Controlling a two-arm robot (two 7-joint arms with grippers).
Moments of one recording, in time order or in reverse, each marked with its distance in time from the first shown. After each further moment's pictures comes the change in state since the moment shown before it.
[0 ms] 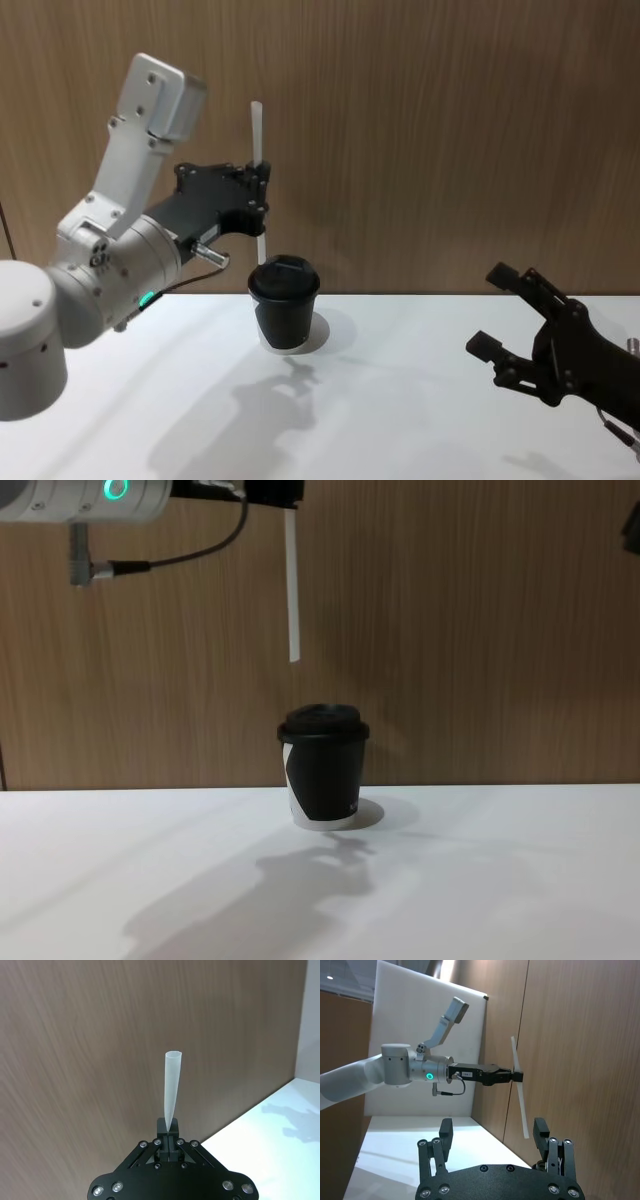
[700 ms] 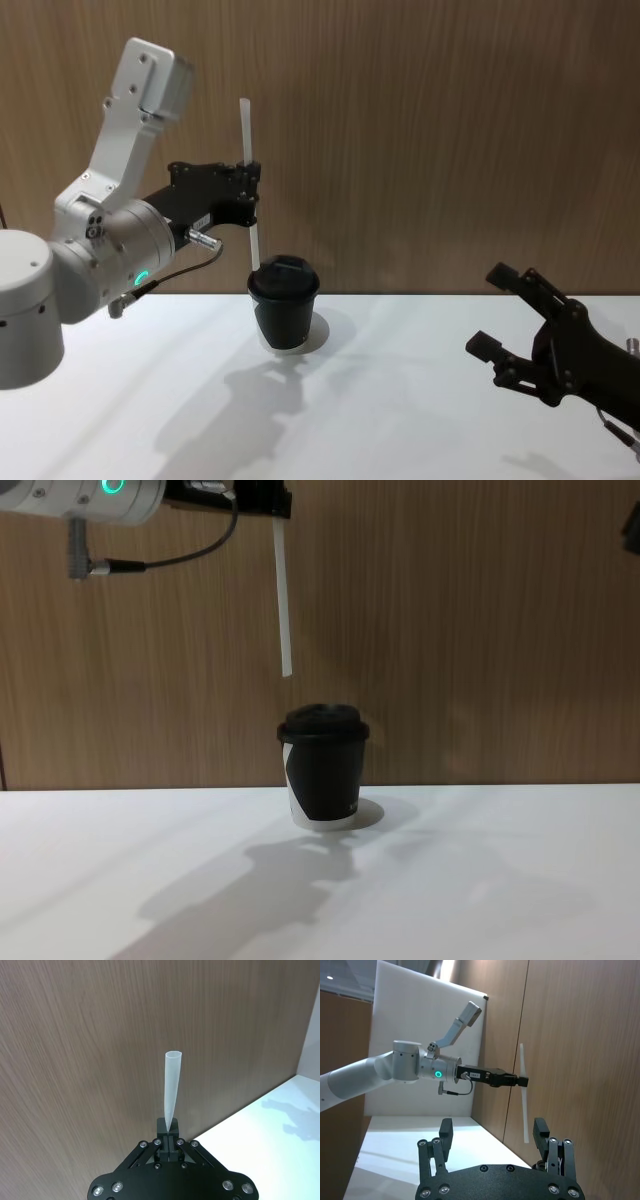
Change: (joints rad) left arm -0.047 -0.037 -0.036 0.066 -0.046 0.100 -0.022; right arm 0.000 0.000 0.000 0.000 0.000 0.000 0.000
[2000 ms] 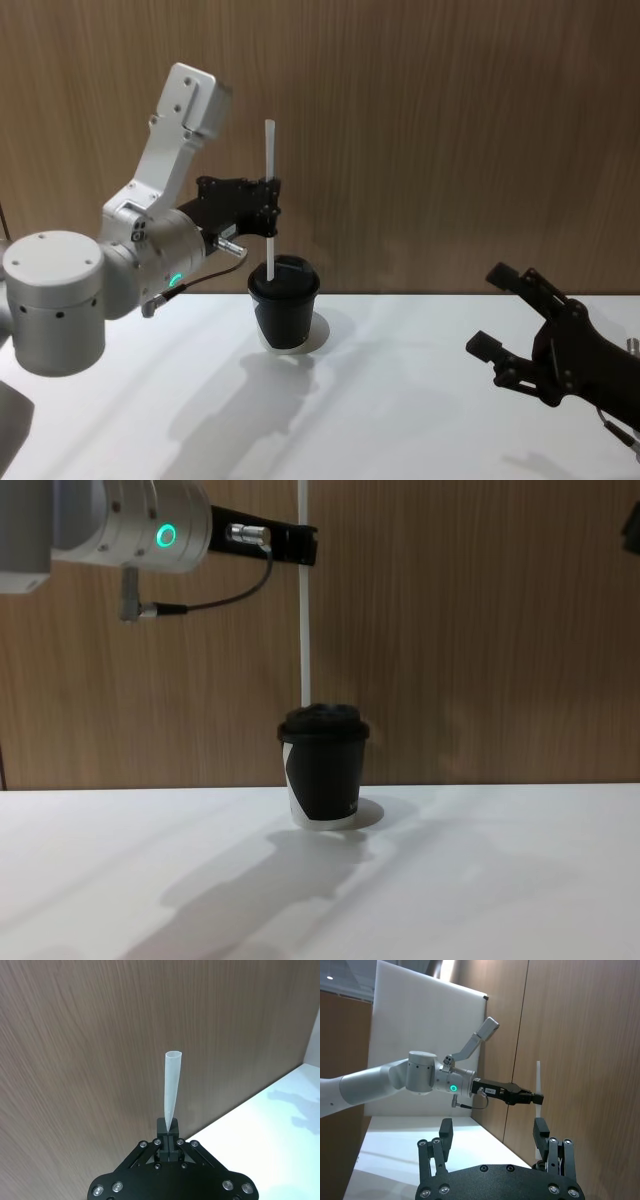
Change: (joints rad) left arm -0.063 -0.072 0.044 0.172 0.063 -0.046 -0.043; right arm 0.000 0.000 0.000 0.000 0.000 0.000 0.000
